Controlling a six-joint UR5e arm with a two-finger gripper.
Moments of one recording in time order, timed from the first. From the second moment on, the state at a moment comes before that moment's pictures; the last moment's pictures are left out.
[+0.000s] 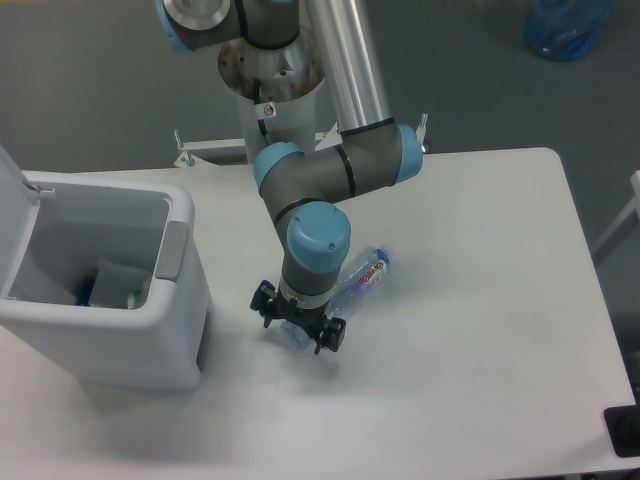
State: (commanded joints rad) arm 2.36 -2.06 -1.77 -0.84 1.44 0.83
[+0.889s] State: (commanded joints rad) arm 2.35 -2.05 -1.76 -0.88 1.44 0.85
